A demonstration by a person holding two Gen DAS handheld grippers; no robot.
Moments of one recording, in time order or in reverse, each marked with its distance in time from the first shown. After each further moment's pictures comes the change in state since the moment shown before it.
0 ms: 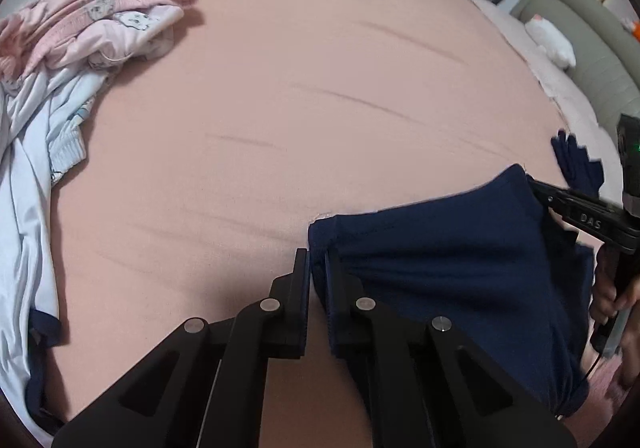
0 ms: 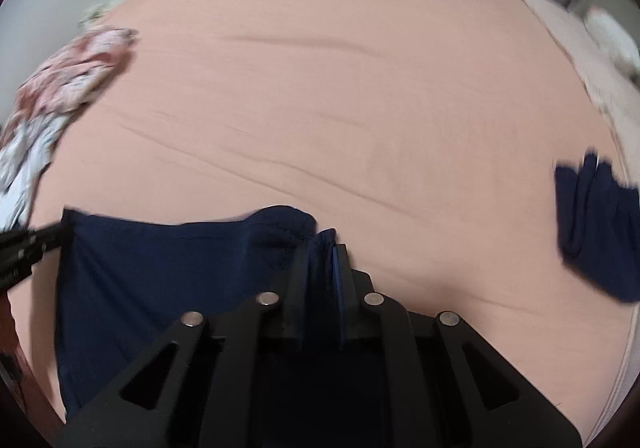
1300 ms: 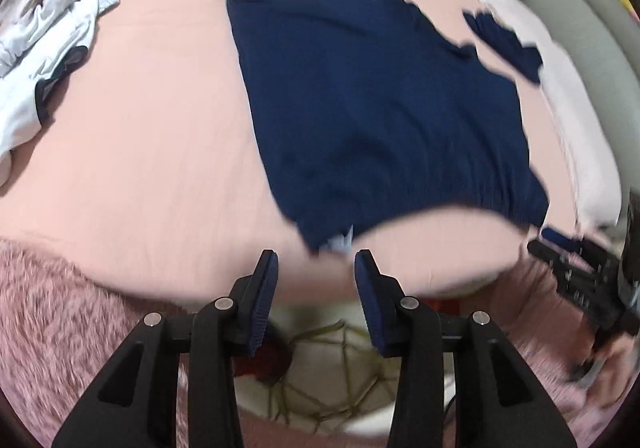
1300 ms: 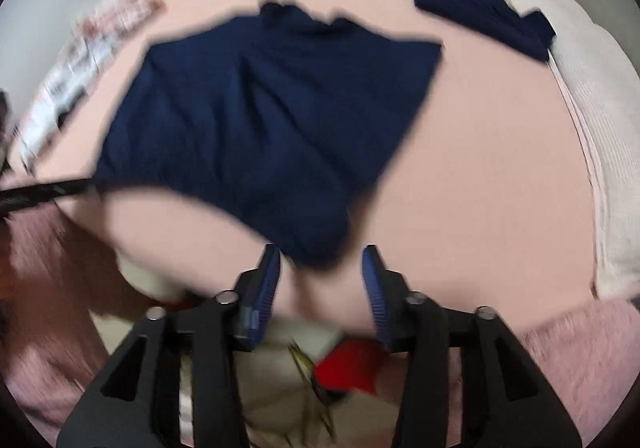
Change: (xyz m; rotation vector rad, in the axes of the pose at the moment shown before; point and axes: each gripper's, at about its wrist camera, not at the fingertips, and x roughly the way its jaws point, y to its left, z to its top) left arm -0.082 -0.089 -0.190 0.097 0.217 -0.035; right arm -0.156 -0.030 -0.284 0.040 0.119 -0.107
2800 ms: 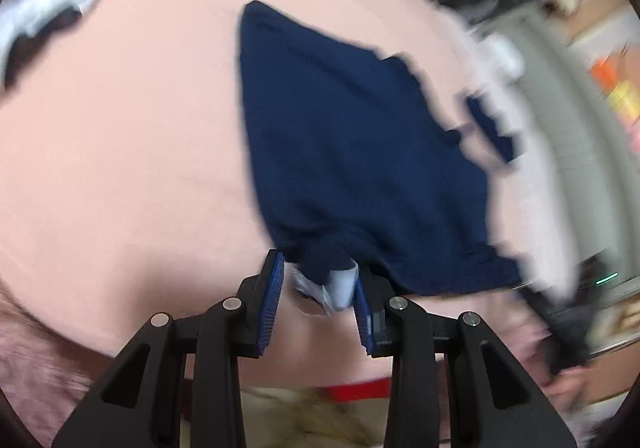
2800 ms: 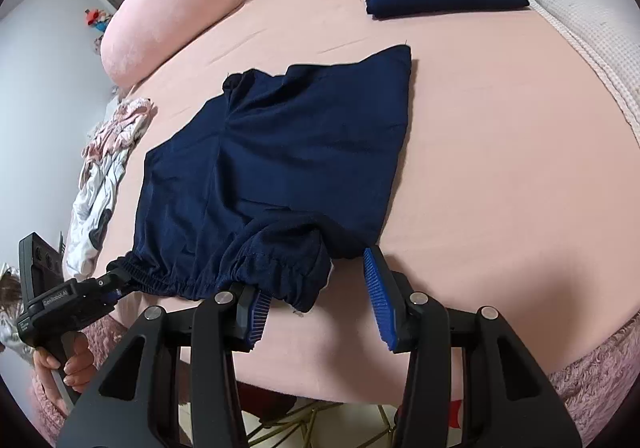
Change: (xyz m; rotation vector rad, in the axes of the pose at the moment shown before) left arm 0.030 0.004 0.040 -0.208 -0.178 -0.156; right arm 0.025 -0.036 0.033 0.380 -0.223 0.255
